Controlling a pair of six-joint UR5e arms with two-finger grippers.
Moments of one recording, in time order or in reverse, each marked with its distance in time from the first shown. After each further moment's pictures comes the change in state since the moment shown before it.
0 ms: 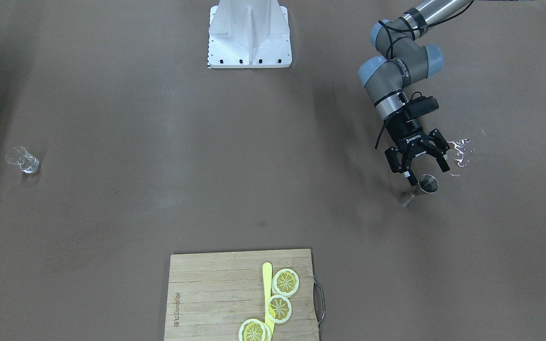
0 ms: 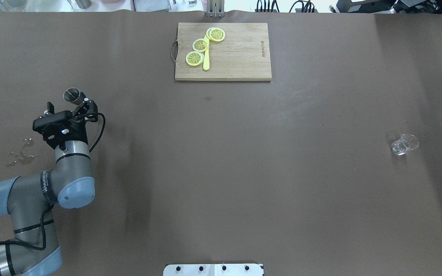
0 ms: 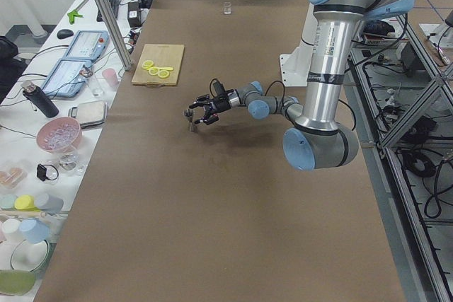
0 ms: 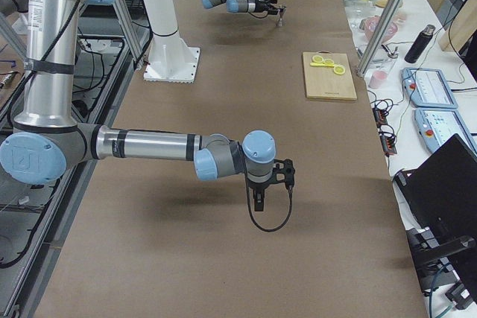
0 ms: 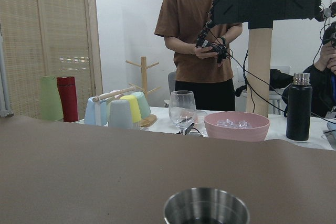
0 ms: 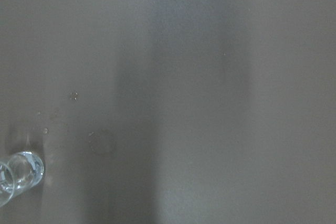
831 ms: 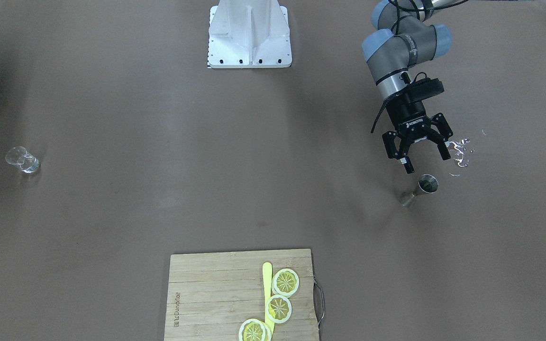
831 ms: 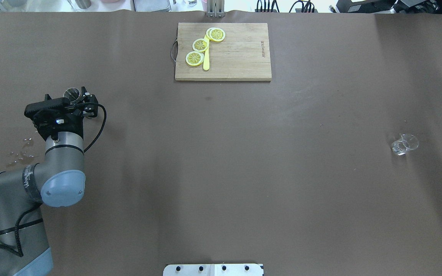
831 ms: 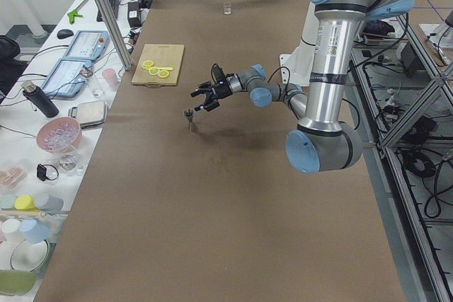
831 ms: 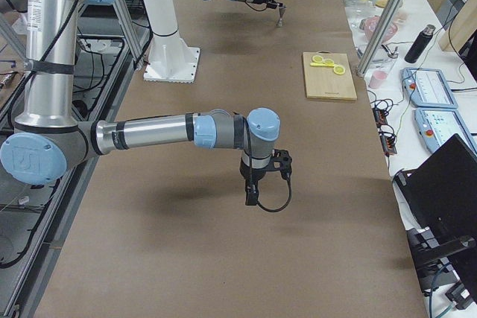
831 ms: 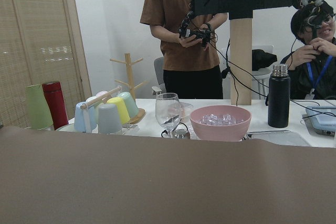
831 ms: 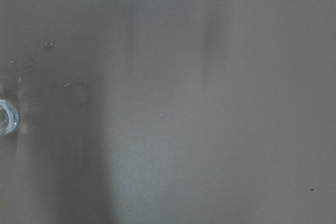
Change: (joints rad) left arm -0.029 0.028 -0.187 0.001 -0.143 0.244; right arm 0.019 0.008 0.109 -0.293 -0.097 -0.172
